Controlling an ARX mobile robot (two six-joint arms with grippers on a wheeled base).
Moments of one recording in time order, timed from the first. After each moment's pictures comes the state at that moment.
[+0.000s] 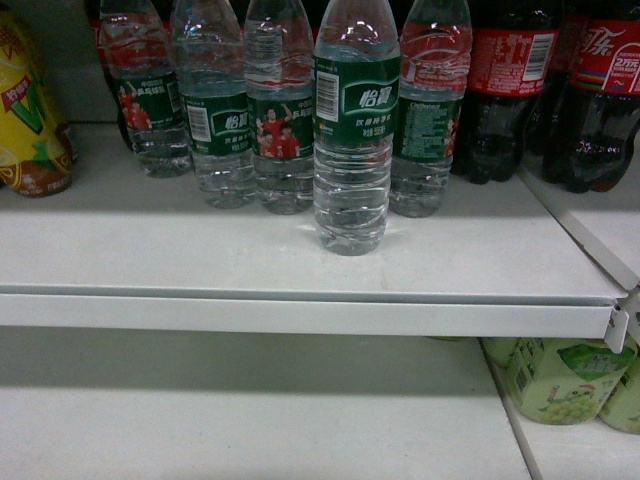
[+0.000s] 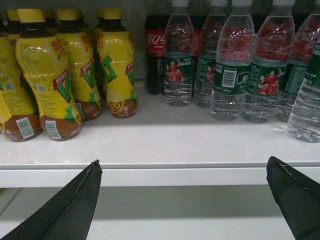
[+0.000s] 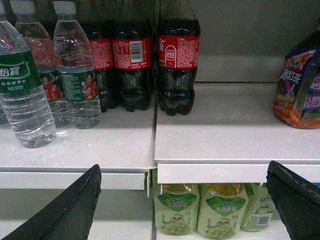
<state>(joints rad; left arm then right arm) 0.00 0.01 0.01 0.00 0.00 0.00 0.00 0.00 0.01 0.00 0.00 0.00</state>
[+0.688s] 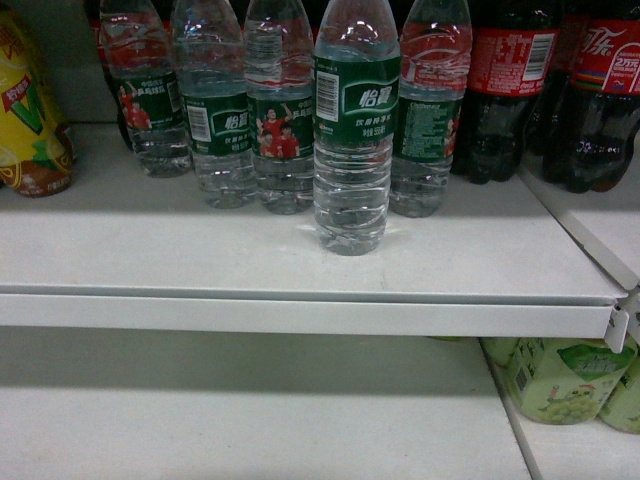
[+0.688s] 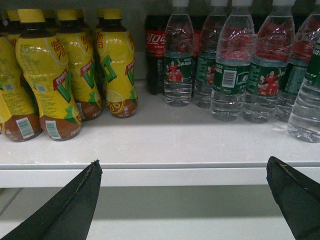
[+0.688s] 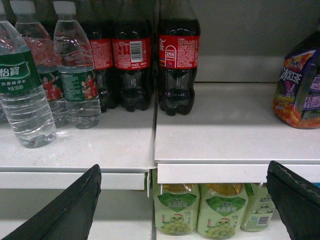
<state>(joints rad) 0.00 0.01 0.01 0.00 0.00 0.00 0.00 0.00 0.01 0.00 0.00 0.00</state>
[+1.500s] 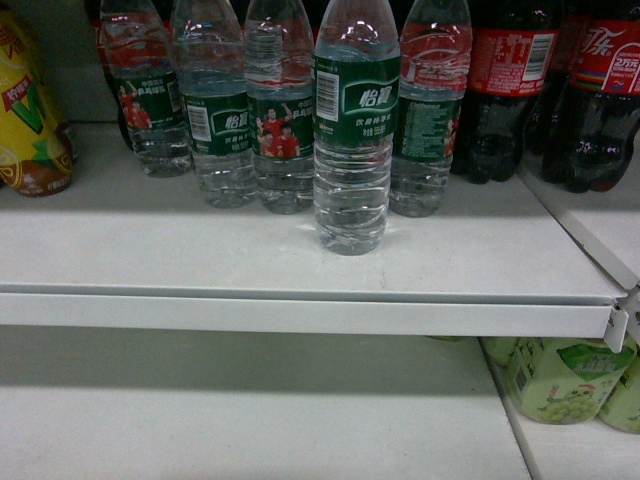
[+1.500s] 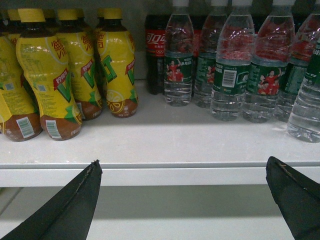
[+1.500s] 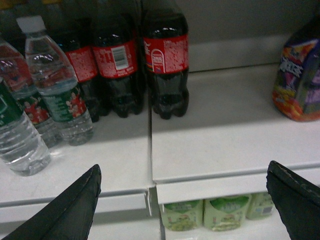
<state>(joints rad) 0.00 0.01 0.01 0.00 0.00 0.00 -0.03 0.49 0.27 0.09 0.02 0.10</state>
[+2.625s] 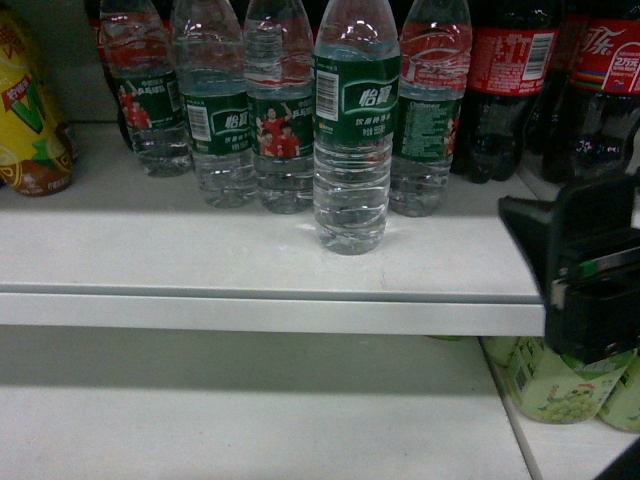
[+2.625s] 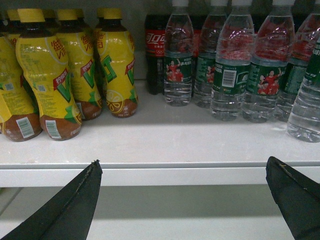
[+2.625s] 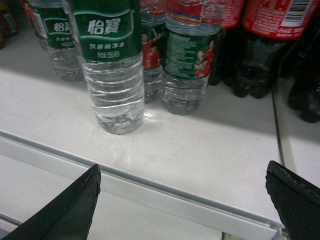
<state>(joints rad) 0.00 0.01 0.01 0.00 0.00 0.00 0.41 1.29 0.41 0.64 0.11 -0.02</state>
